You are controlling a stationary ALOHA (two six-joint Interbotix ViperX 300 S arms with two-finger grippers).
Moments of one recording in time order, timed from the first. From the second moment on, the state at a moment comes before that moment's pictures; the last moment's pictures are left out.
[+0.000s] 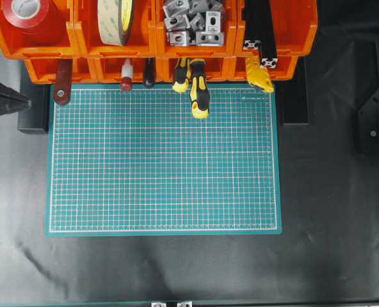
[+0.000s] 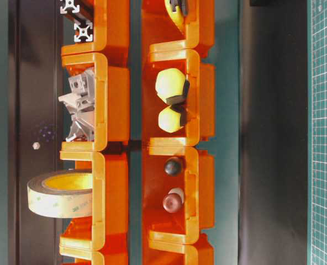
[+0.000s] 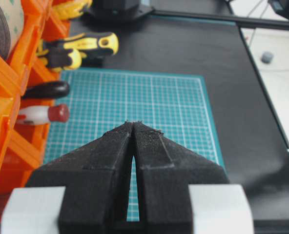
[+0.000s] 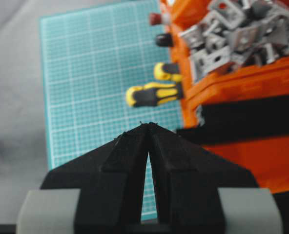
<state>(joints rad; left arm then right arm) -0.04 -1.02 1.00 0.04 0.23 -0.14 -0.10 -0.51 0.02 0.00 1.28 0.10</state>
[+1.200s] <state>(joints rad) -0.04 -1.05 0.99 0.04 0.25 -0.14 -0.17 0.00 -0.37 -0.11 1.43 -0.25</state>
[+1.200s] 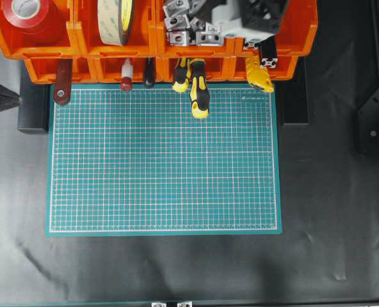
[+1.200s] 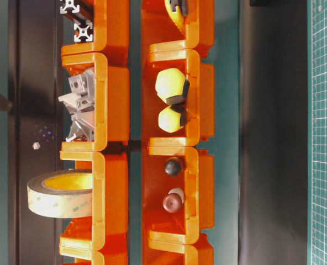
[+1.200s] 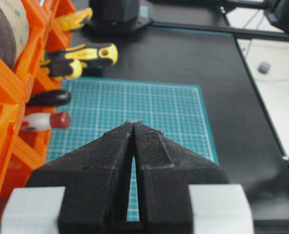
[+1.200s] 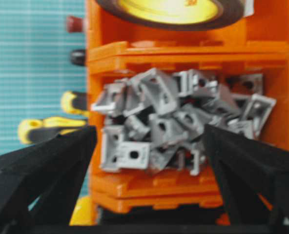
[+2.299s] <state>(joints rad) -0.04 -1.06 1.00 0.04 0.26 -0.18 -0.18 0.15 -0.39 -0.16 1.42 -0.25</state>
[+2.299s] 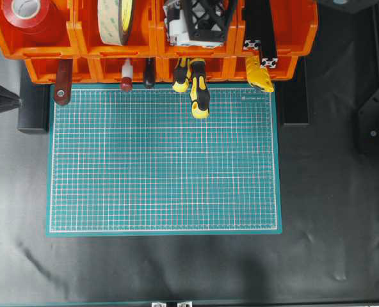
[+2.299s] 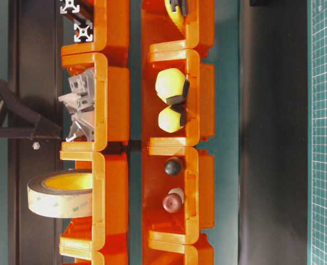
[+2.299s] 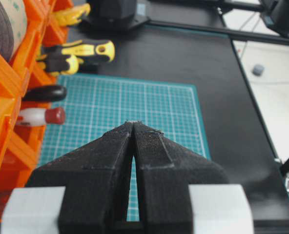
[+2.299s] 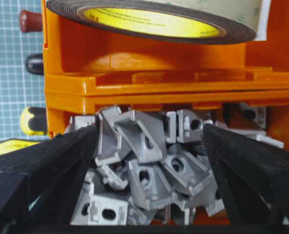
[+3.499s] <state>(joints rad) -0.06 -1.06 1.00 0.04 0.26 -0.18 -0.20 0.13 -0.29 -0.17 1.36 -0.18</state>
